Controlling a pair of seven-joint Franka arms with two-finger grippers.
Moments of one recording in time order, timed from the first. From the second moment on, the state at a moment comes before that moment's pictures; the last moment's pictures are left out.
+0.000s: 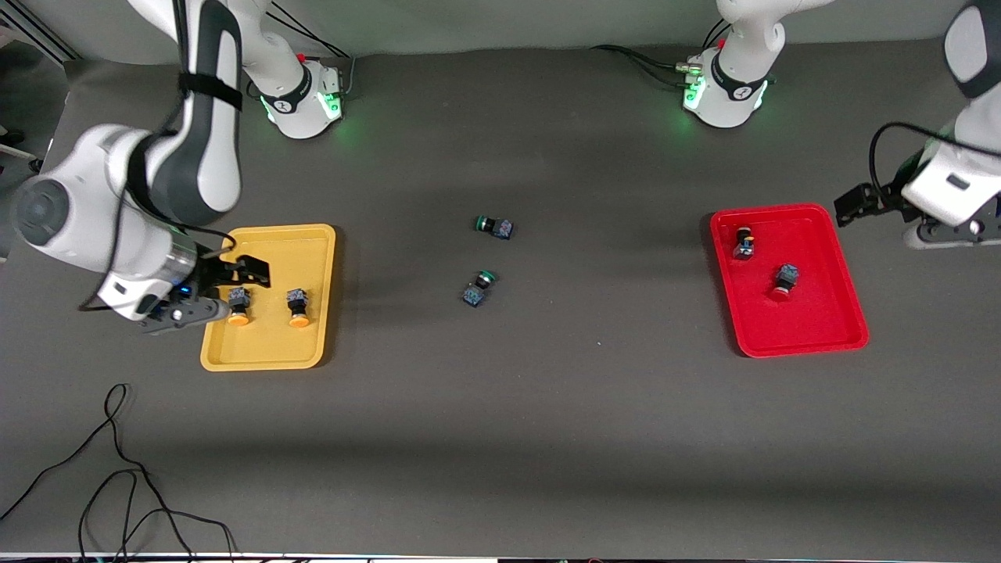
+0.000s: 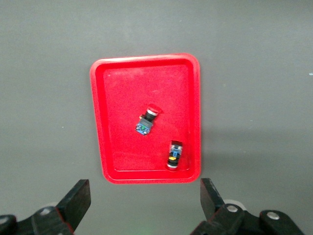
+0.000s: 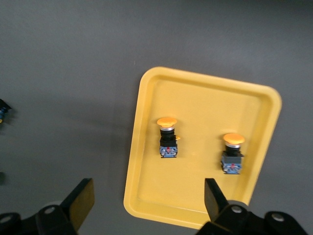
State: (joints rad) left arm 0.24 -0.17 -0.23 -1.98 0.02 1.77 -0.02; right arm 1.36 0.53 -1.47 -1.87 0.57 1.79 -0.47
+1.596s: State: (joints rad) left arm 0.24 -0.15 -0.21 -1.84 0.02 1.65 -0.03; right arm 0.43 0.07 -0.44 -1.64 0.08 1.64 -0.02
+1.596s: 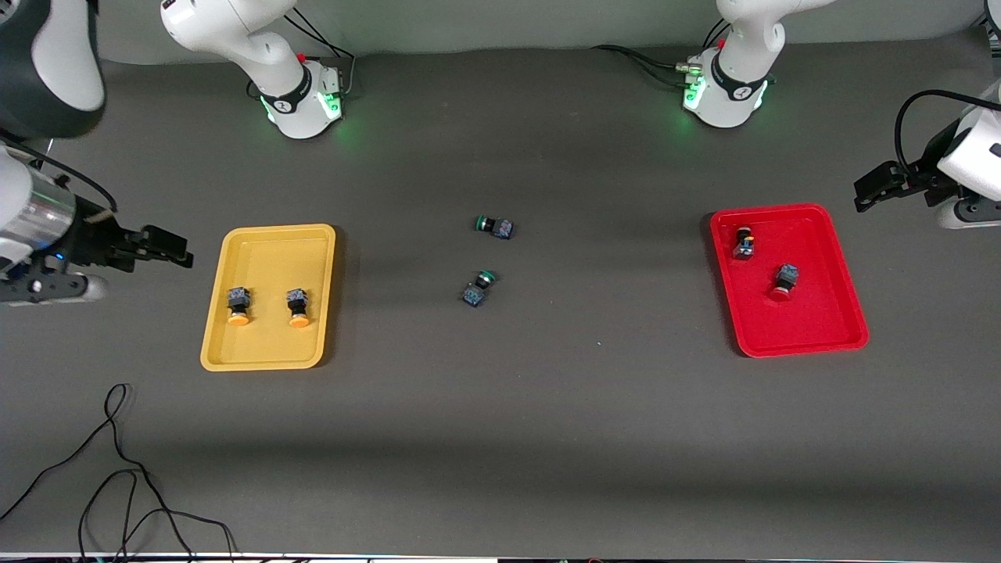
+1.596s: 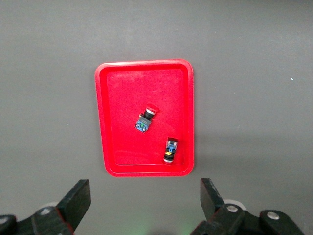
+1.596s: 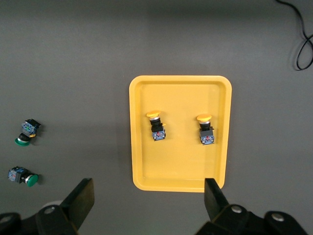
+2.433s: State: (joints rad) left arm 0.24 -0.14 -0.21 -1.84 0.02 1.65 -0.03; right arm 0.00 0.00 -0.07 -1.66 0.04 1.63 -0.02
